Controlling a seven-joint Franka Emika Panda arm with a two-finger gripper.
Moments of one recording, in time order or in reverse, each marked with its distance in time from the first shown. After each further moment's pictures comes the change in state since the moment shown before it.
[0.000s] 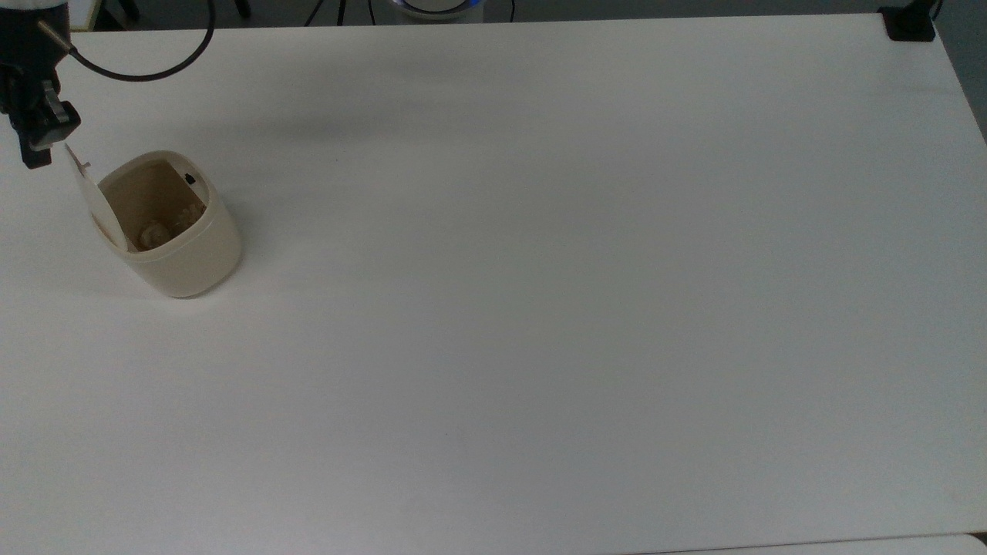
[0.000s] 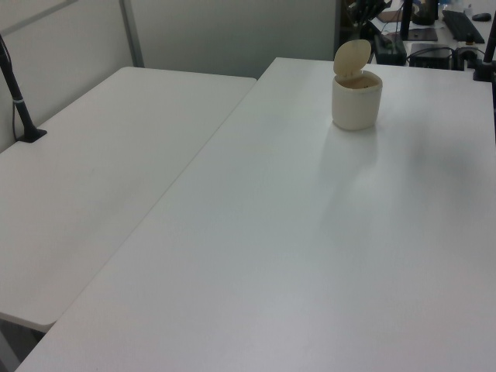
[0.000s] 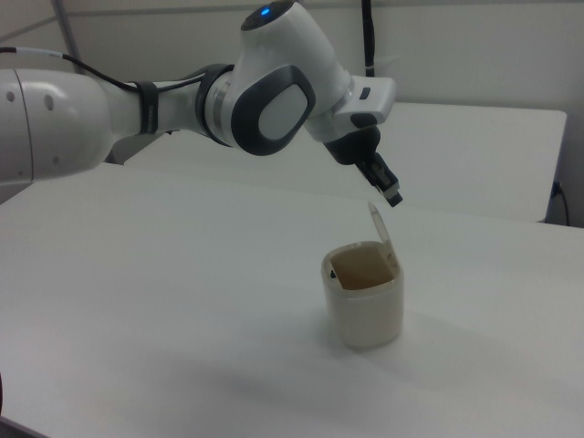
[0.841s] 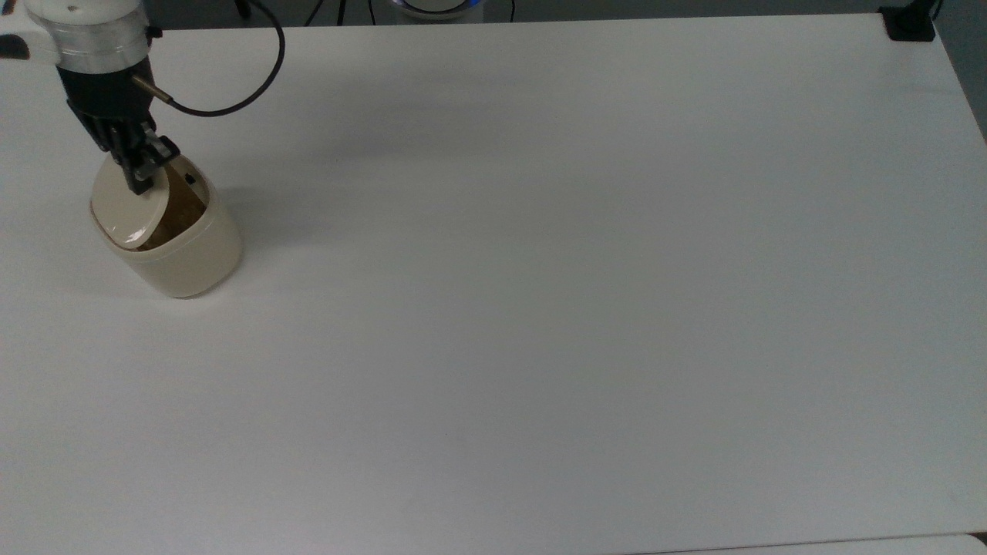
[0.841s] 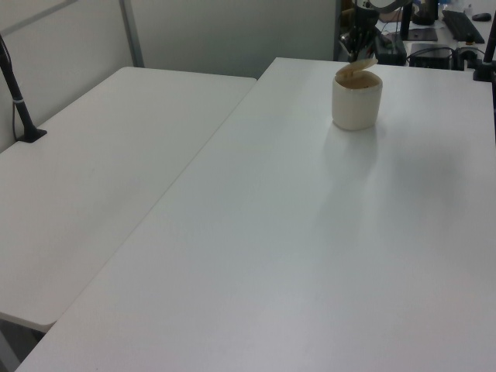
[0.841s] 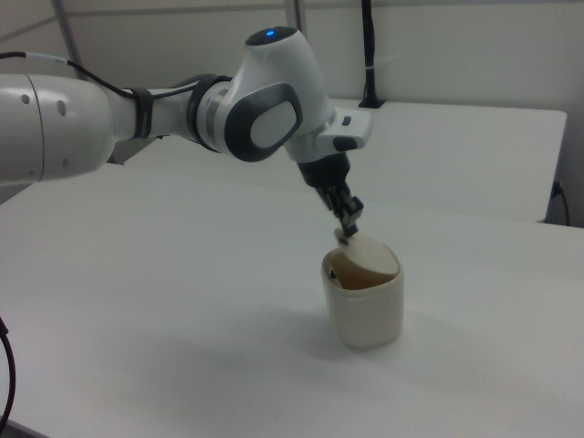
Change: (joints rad) arm 0.023 0.024 0.060 -0.026 0.038 -0.175 -0.104
